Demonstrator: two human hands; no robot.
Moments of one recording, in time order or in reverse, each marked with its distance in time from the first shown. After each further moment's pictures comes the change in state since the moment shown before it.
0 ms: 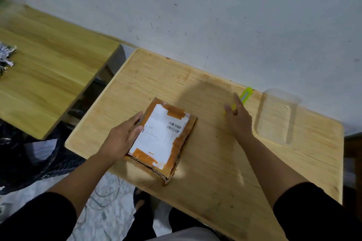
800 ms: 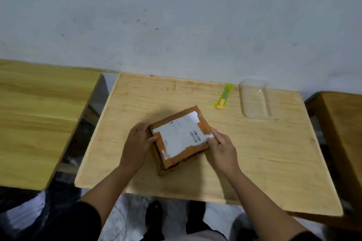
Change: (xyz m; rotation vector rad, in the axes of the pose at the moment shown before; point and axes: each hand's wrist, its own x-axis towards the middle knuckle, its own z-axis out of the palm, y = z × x) left_hand 0.025 -0.012 -0.007 -0.008 -0.015 0.196; right_hand -0.153 -0.018 0.059 0.163 0.174 -0.001
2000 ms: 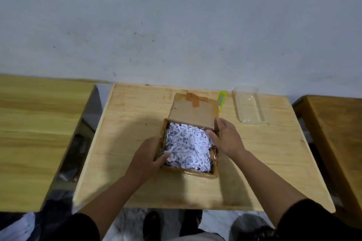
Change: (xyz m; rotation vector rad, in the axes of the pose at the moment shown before) left_hand 0.001 0.003 -0.001 -0.085 -0.155 0.196; right_hand 0.056 -0.032 -0.023 -0.623 -0.160 0.005
